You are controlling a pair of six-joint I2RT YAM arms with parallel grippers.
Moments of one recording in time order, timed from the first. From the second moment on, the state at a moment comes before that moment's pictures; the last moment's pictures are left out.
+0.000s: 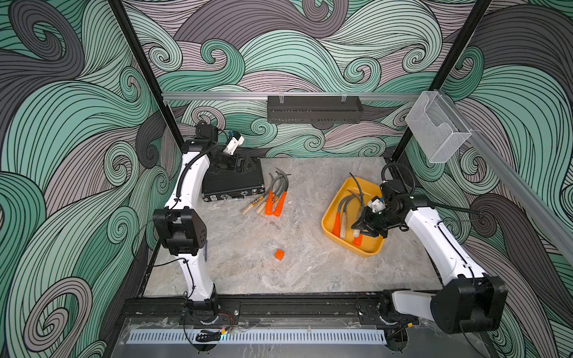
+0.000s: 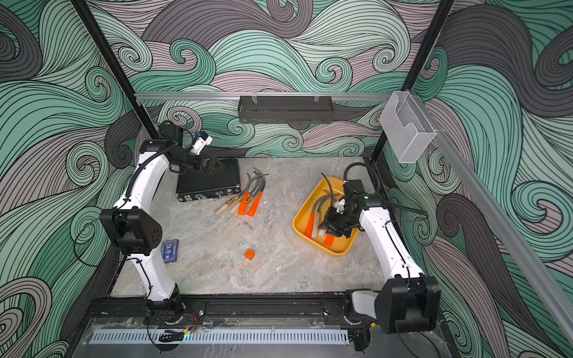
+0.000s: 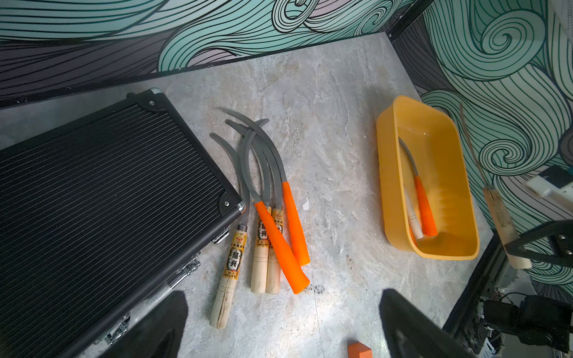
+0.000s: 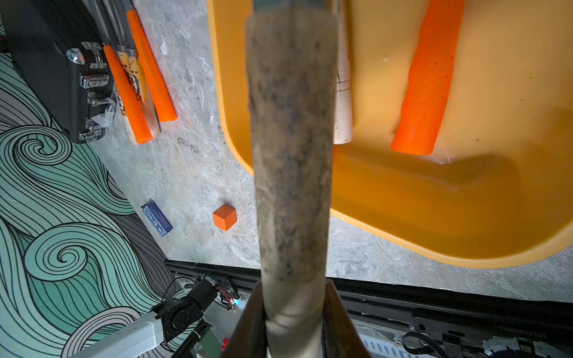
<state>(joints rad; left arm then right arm) 0.00 1.93 2.04 -1.13 0.61 0.24 0.07 1.29 1.12 -1.19 -0.47 0.51</state>
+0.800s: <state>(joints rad) -0.01 1.95 2.04 -1.13 0.61 0.28 0.05 1.32 1.11 -1.23 -0.42 0.44</state>
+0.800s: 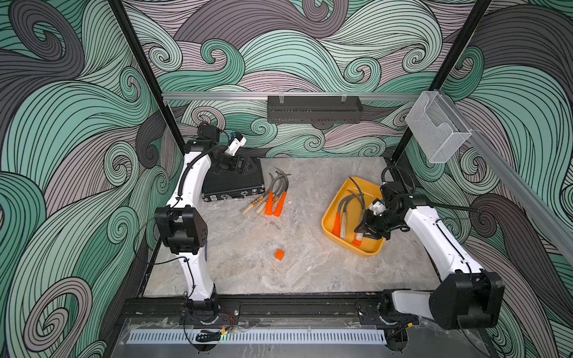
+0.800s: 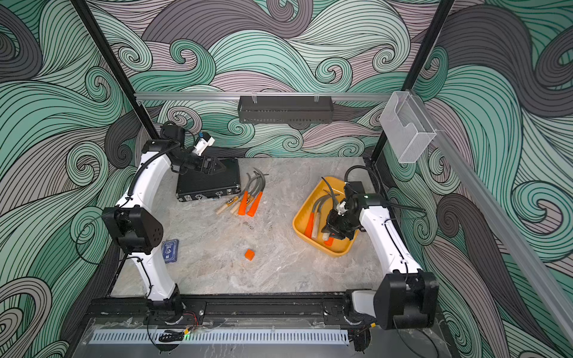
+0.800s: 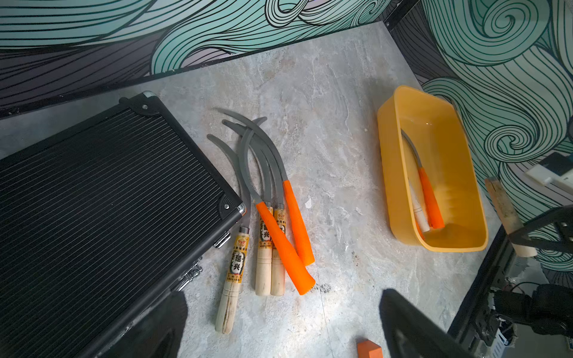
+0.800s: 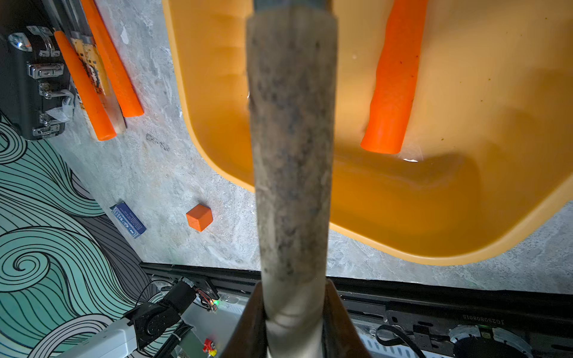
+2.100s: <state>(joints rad) -0.03 1.97 2.13 -1.22 0.64 0.36 -0.03 1.62 1.23 -1.26 -0.14 0.29</state>
